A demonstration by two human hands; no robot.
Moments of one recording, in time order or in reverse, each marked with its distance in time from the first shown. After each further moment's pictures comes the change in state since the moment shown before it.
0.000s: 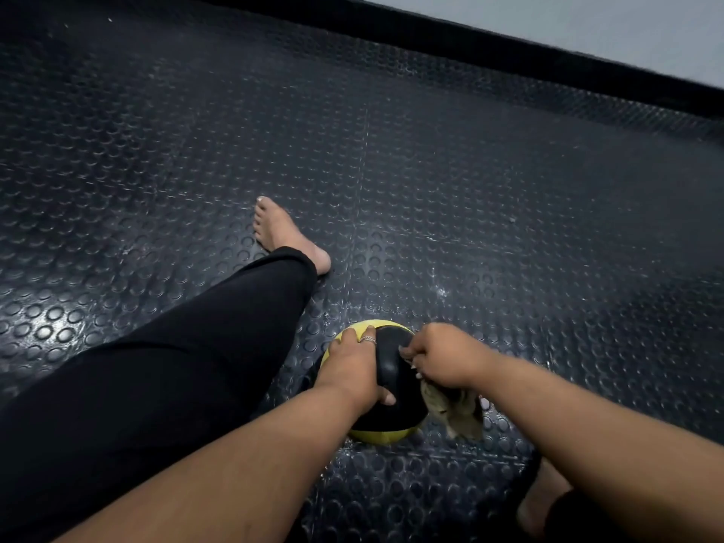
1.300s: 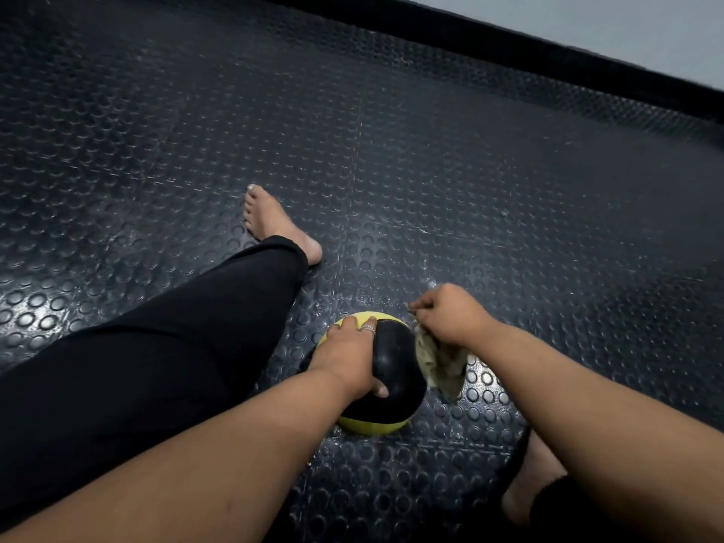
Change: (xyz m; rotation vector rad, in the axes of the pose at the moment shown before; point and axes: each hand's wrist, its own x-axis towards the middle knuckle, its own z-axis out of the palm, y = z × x) left_hand 0.004 0.004 -0.002 0.105 -0.019 0.082; right_hand 0.020 0.018 -0.020 0.125 0.226 0.083
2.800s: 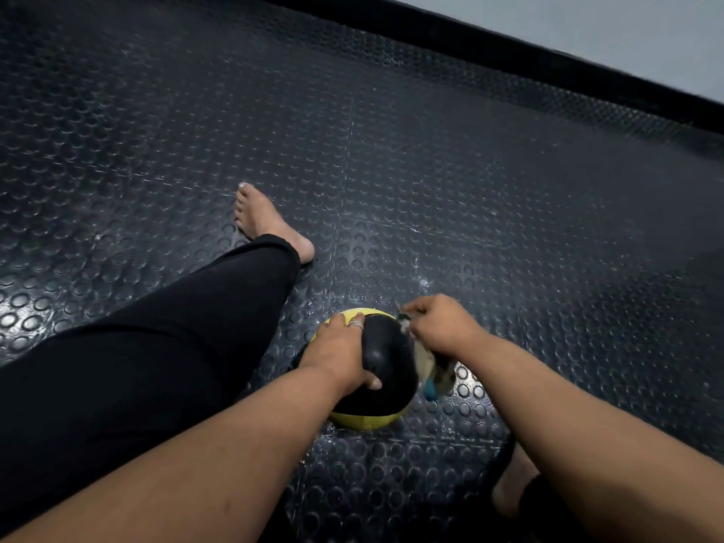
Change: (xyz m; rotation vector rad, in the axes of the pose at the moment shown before) left_hand 0.001 -0.006 0.003 -0.092 0.043 -0.028; right_hand -0.018 -0.008 0.007 0.130 -0.047 0.113
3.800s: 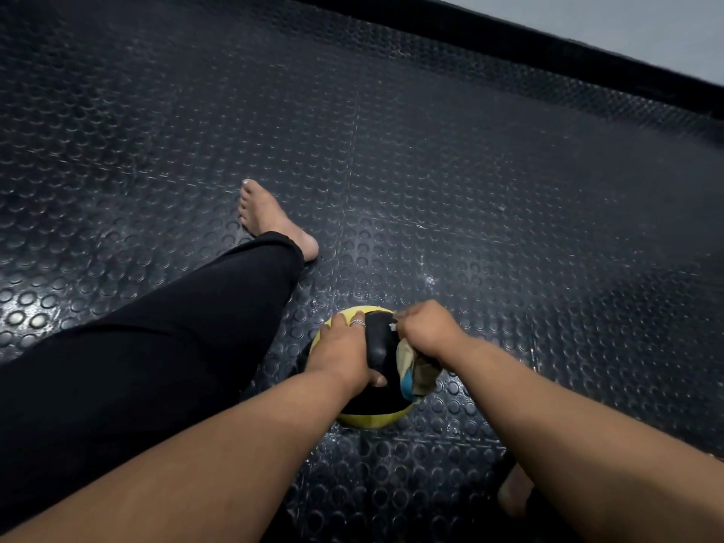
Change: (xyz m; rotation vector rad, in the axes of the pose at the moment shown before) left_hand 0.003 0.003 0.004 -0.048 0.008 -0.069; right_hand 0.012 -0.006 0.025 0.075 -0.030 0.098
